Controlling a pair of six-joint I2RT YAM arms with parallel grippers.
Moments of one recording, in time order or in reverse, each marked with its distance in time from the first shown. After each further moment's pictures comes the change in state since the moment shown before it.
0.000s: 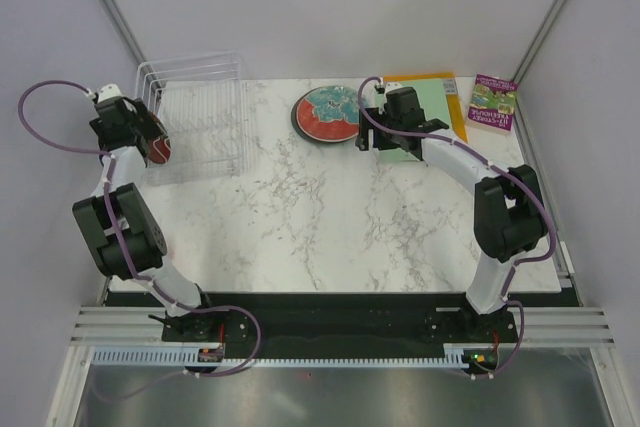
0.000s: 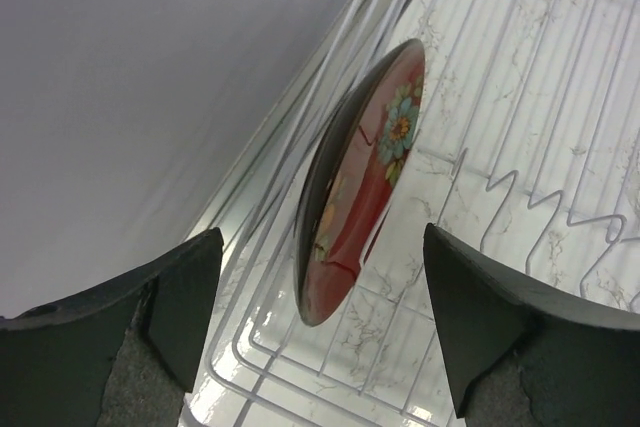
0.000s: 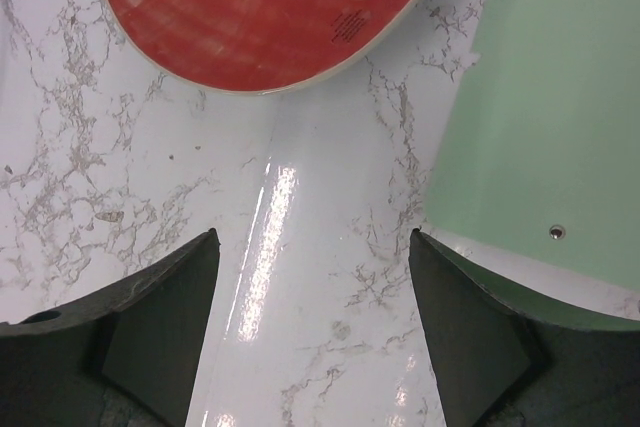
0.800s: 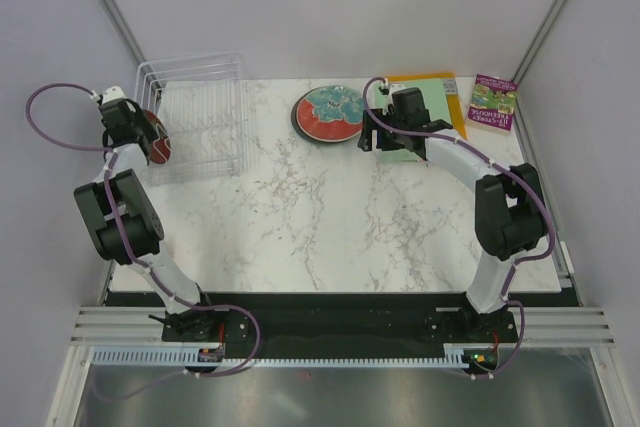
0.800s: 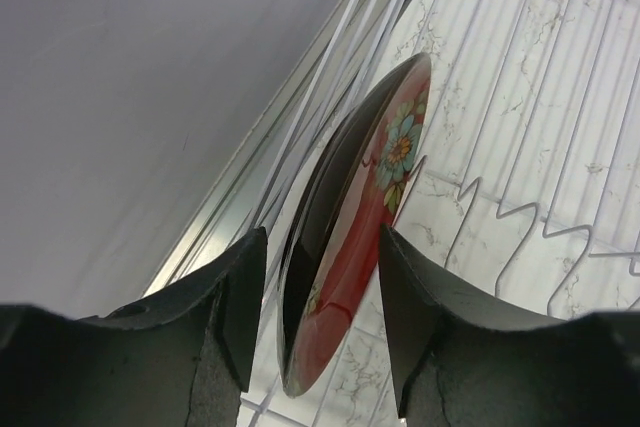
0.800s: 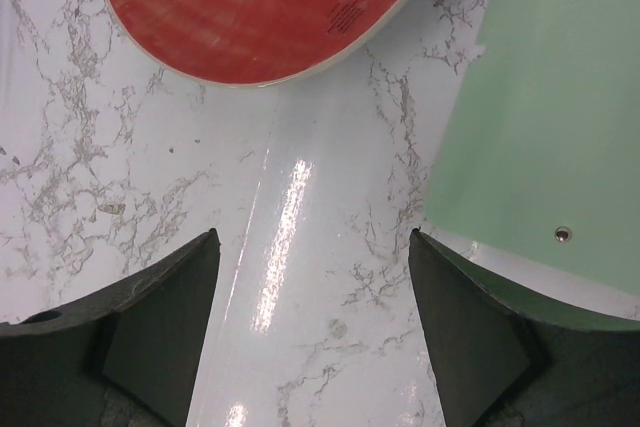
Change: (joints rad) left arm 0.008 0.122 0.033 0.077 0.043 -0.008; right arm -0.035 0.007 -0.020 0.018 -0.071 -0.002
